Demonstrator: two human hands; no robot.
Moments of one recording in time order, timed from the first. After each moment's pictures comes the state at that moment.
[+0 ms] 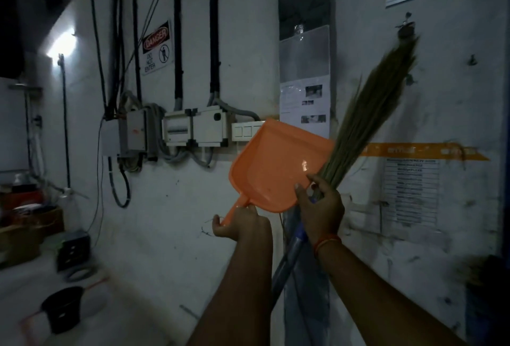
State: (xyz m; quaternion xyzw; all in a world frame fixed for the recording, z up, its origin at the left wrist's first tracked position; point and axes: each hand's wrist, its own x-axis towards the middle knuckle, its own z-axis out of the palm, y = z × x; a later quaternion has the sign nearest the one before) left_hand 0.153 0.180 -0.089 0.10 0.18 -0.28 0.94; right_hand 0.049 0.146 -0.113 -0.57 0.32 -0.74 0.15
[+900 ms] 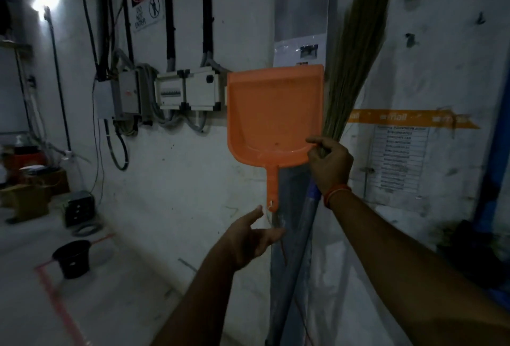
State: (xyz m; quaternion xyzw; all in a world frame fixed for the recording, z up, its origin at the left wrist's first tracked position) left_hand 0.136 0.234 -0.200 0.42 -0.25 -0.63 0.60; right_hand -0.019 0.124 -0.099 -0.63 0.31 -0.70 0.12
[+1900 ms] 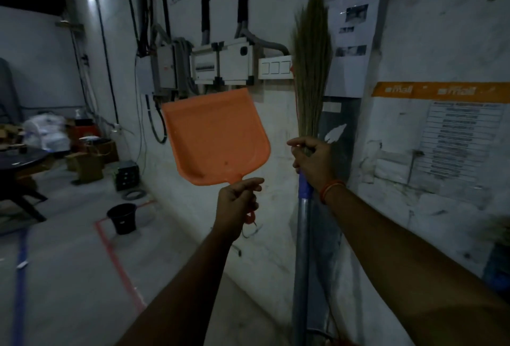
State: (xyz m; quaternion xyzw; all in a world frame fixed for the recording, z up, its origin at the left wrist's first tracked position) left_hand 0.204 0.249 -0.238 0.47 -0.44 -0.24 0.73; right_hand 0.058 0.125 -0.151 -0.70 0.22 -0.56 0.38
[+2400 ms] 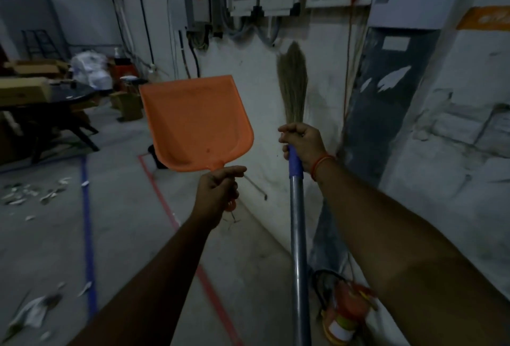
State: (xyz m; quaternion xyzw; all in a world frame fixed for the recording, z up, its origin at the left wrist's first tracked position) left_hand 0.260 0.340 -0.333 0.55 -0.35 -0.21 0.73; right_hand 0.145 0.136 -0.249 -0.64 0.23 -0.37 0.64
